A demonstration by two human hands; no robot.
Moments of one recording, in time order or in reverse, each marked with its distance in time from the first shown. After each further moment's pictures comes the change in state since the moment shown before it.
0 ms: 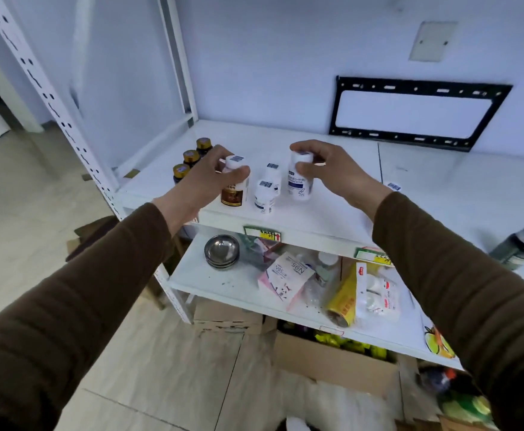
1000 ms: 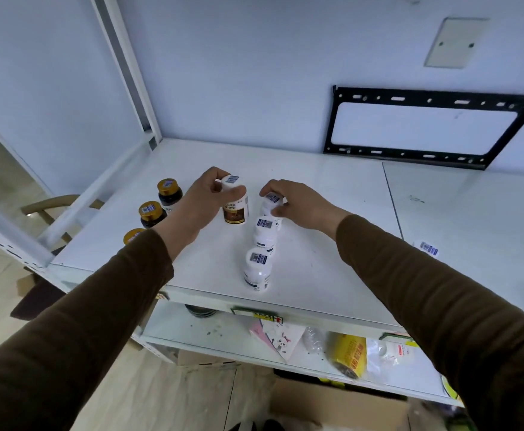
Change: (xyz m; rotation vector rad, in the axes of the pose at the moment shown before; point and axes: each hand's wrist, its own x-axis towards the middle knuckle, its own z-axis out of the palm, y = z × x) left_hand 0.201 -0.056 0.003 -0.040 -0.030 -0.113; right_hand 0.181 0.109 0.025 -0.488 -0.227 0.036
